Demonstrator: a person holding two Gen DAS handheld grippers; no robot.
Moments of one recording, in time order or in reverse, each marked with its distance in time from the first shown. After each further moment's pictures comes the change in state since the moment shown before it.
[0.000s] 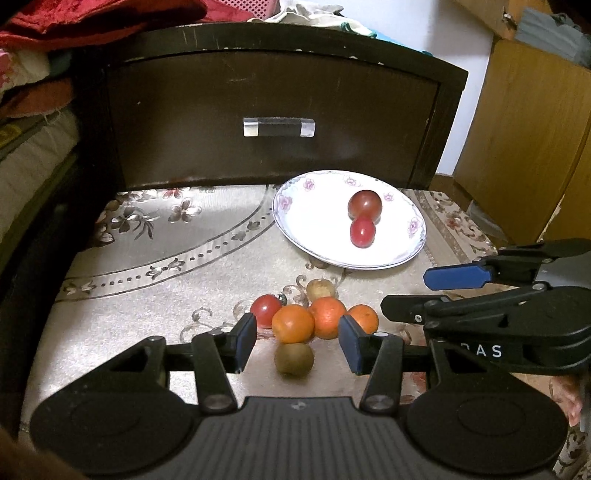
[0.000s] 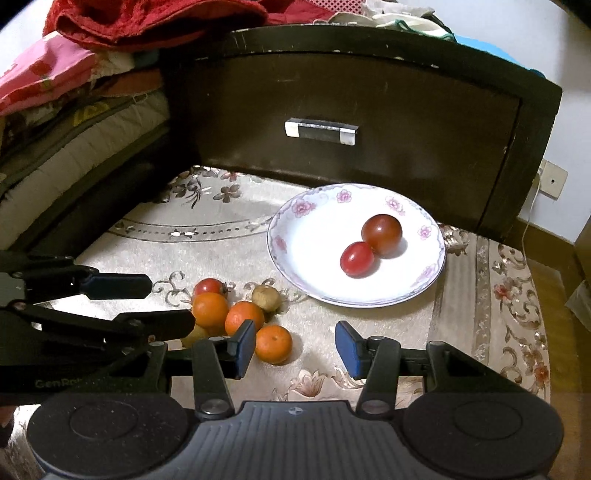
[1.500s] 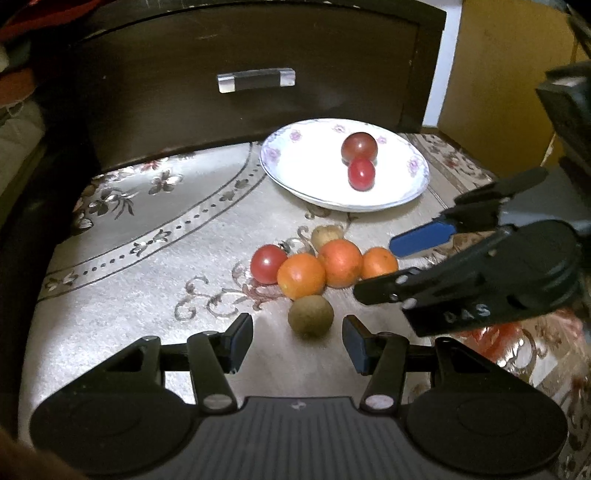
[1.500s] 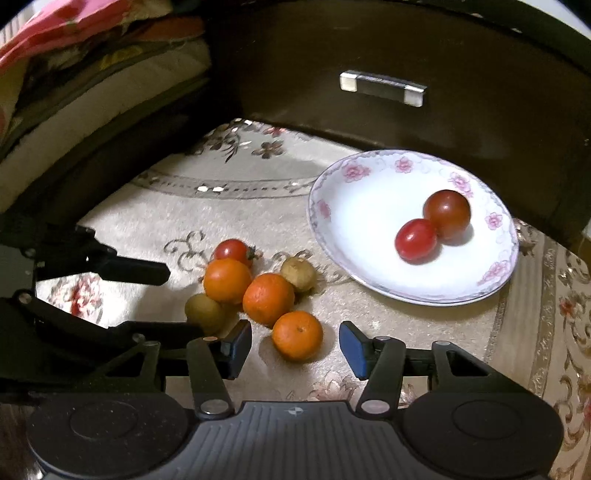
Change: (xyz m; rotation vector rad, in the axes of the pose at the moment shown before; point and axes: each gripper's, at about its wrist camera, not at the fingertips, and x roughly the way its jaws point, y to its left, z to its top) left arm 0.028 0.010 -0.022 0.135 0.097 -0.032; right arm 0.052 0.002 -0.002 -0.126 0.107 0.146
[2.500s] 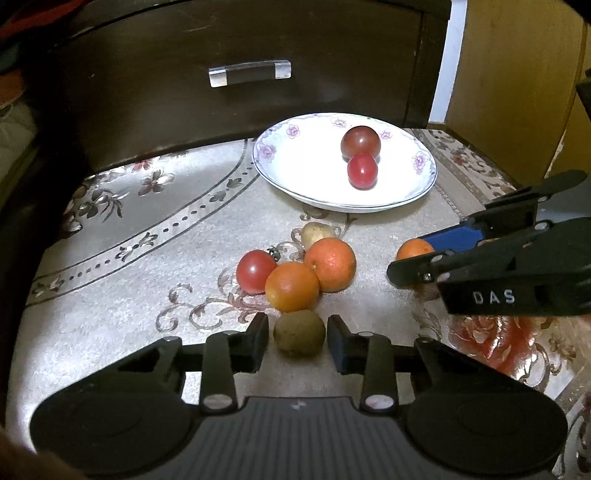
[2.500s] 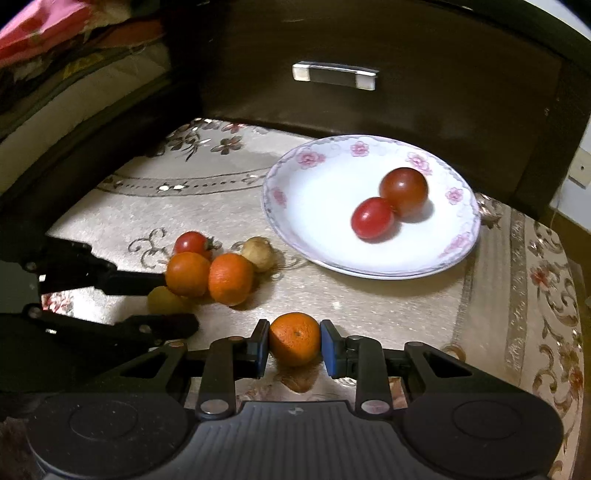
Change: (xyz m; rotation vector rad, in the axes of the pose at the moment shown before) left arm 0.018 -0.009 0.006 -0.007 0.004 0.026; right arm -0.009 -0.014 -0.009 0.097 -0.011 -0.093
